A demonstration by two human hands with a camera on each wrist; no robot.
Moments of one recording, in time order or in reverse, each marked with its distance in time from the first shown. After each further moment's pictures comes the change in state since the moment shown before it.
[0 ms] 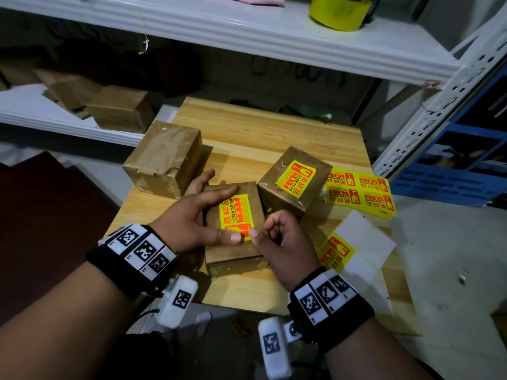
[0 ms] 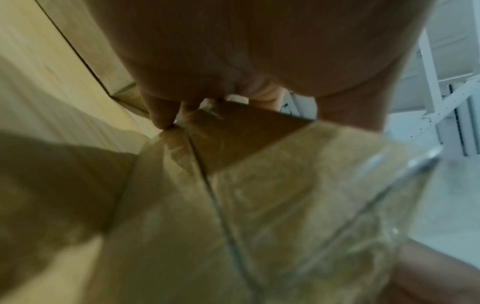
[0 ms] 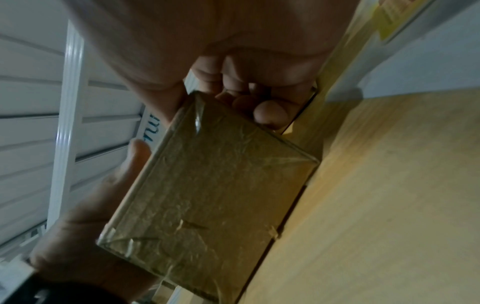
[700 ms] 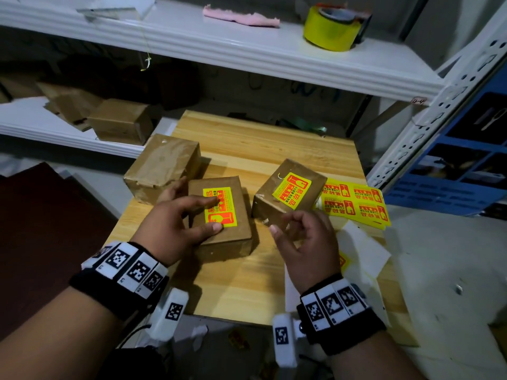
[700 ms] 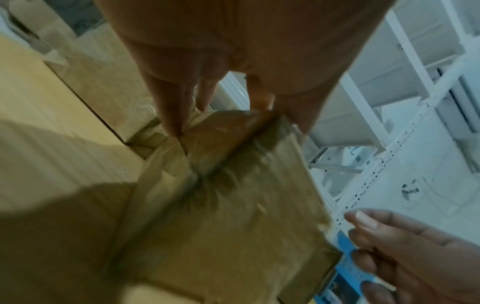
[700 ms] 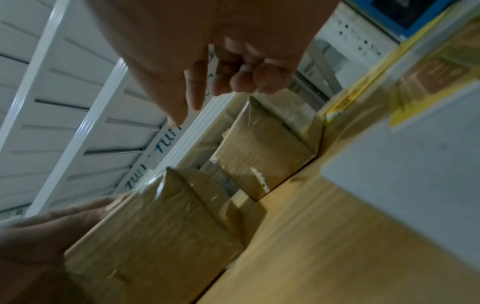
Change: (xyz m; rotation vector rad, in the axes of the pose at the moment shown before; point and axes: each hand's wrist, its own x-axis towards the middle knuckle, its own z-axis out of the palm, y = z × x) left_hand -0.015 0.010 -0.011 0.042 0.283 -0.096; right_hand 0.008 -0.010 -0.030 -0.336 0.325 -0.203
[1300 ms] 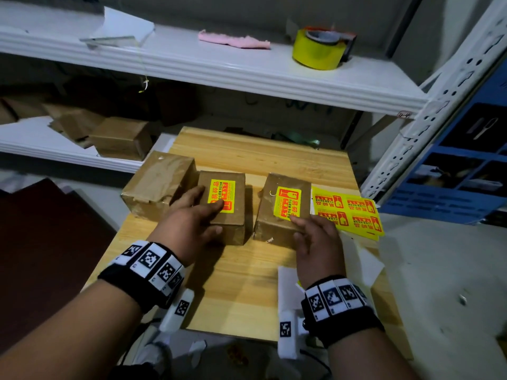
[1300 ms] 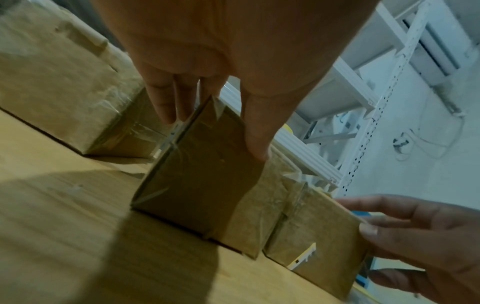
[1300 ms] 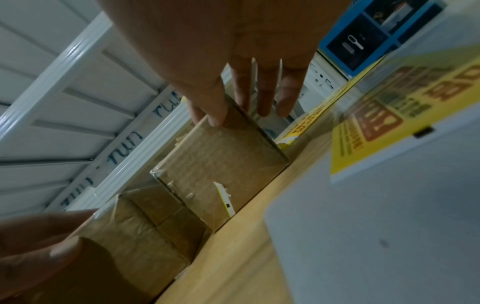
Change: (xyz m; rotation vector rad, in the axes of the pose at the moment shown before) left_hand 0.025 0.019 0.017 0.296 -0.037 0.002; right_hand 0.022 0.036 -0.017 -0.192 -0.052 0.106
